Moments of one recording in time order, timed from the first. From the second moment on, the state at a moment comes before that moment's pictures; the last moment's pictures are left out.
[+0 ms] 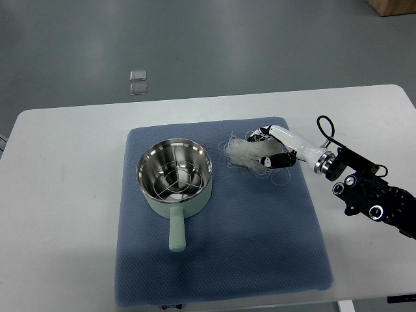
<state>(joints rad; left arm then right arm) 0.00 0.00 -0.02 -0.11 0.02 0.02 0.07 0.65 -0.23 0.57 0.72 -1.33 -0.05 0.46</state>
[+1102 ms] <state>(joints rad) 0.00 0.00 -0.02 -0.11 0.02 0.02 0.07 0.85 -0.21 0.62 0.78 -1.08 -0.03 0.46</state>
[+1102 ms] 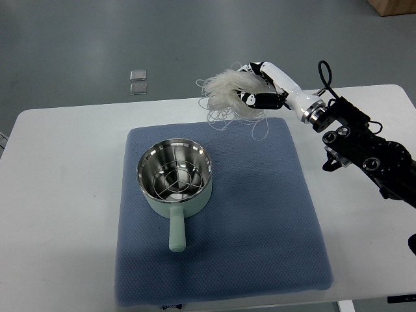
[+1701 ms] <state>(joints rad) 0.00 0.00 -0.02 -0.11 0.02 0.02 0.07 0.82 -0.12 0.60 0.94 -1.10 0.10 0.47</state>
